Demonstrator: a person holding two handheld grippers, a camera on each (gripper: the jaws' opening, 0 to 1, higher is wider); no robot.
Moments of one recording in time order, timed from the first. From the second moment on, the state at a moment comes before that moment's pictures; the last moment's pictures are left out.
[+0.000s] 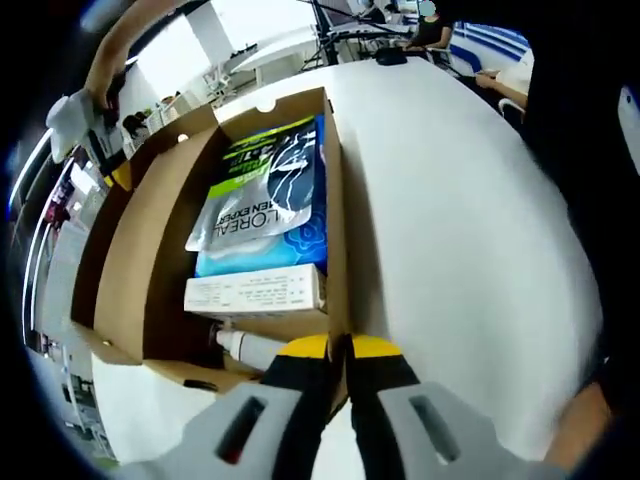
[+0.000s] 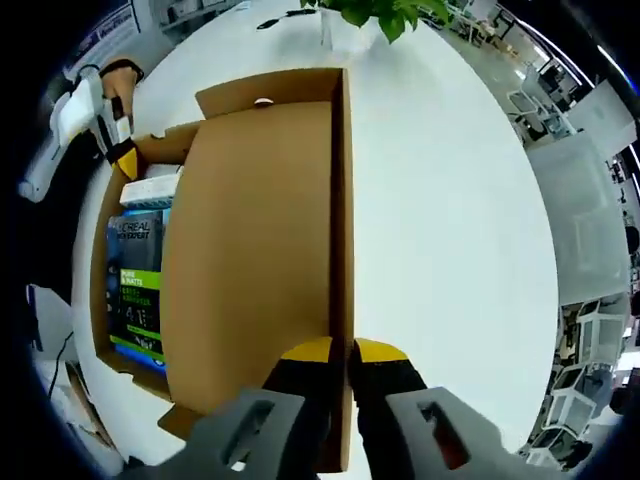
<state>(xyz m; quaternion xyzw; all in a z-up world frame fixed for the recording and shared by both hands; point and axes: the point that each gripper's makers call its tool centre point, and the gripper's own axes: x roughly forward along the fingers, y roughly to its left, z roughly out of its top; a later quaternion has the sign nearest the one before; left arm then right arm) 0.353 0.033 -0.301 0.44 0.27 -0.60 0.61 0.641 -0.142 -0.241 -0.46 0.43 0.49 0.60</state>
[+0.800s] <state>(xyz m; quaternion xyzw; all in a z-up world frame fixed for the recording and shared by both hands) 0.351 0.032 -0.299 0.44 0.28 -0.60 0.61 0.642 -0.144 -0.251 -0.44 0.43 0.50 0.60</state>
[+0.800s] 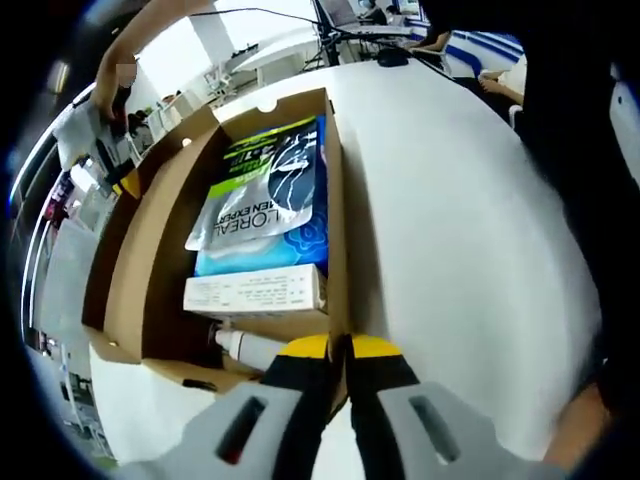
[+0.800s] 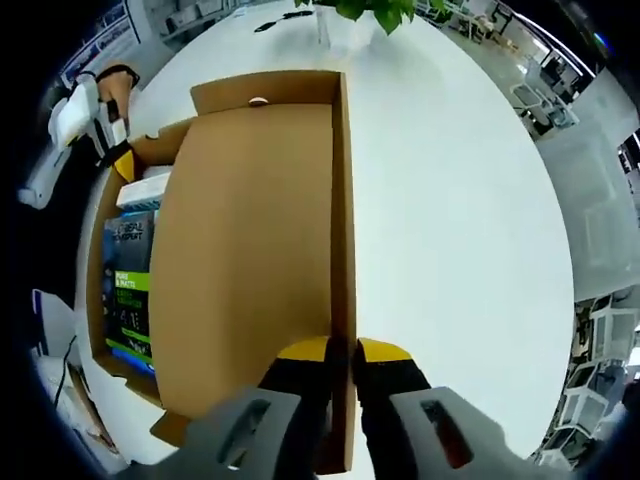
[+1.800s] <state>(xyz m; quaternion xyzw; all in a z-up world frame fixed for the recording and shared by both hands) 0.351 0.035 -0.300 0.44 0.28 -0.60 0.61 0.575 -0.130 -0.166 -0.51 0.32 0.44 0.67</state>
